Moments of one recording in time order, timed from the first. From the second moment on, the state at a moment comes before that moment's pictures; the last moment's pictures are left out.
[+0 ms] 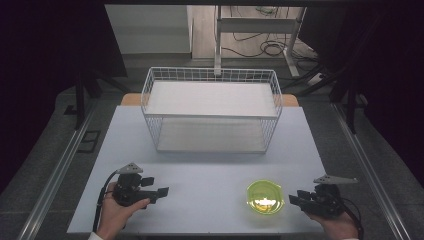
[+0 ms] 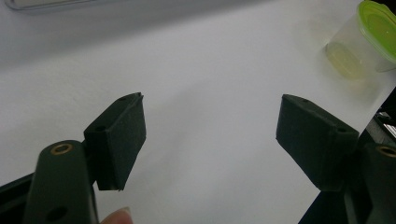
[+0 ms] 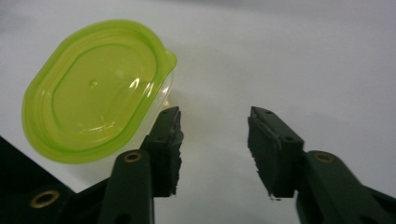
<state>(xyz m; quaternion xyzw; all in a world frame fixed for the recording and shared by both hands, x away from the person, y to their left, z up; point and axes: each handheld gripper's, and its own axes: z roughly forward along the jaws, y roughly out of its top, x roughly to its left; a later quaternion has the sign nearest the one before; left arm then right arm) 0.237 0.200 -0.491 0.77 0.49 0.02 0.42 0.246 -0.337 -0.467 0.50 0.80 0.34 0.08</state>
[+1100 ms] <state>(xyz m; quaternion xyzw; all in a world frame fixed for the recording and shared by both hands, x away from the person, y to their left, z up) 0.237 0.196 -0.491 0.77 0.48 0.02 0.41 0.250 -0.304 -0.489 0.47 0.83 0.30 0.01</state>
